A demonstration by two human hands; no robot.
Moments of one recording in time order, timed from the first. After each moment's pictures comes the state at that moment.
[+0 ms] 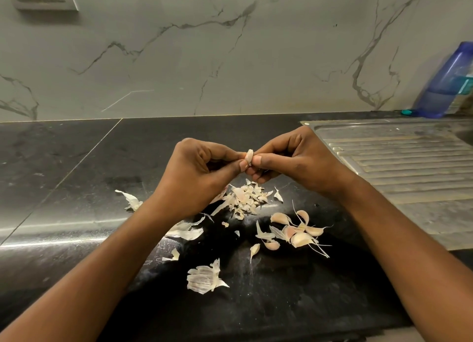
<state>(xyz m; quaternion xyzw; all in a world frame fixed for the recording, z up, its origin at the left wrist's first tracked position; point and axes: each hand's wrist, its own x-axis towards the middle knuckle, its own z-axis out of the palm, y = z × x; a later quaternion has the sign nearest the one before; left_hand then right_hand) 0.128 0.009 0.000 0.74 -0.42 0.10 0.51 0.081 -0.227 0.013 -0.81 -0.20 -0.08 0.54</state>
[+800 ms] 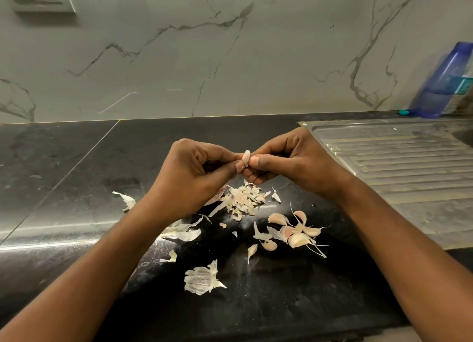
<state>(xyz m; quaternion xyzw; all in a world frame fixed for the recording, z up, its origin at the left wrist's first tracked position) 0.129 0.012 0.002 0.74 -0.44 0.10 0.50 0.079 -0.225 0.013 -0.80 -0.20 -0.07 0.56</state>
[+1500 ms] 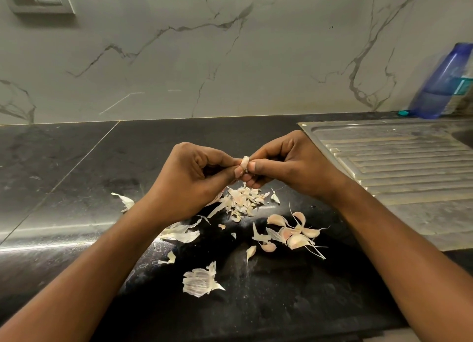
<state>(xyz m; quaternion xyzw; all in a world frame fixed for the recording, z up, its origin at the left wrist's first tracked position) 0.131 0.014 0.002 0.75 -0.45 0.09 0.48 0.083 -0.224 0.009 -0.81 -0.21 -0.07 0.54</state>
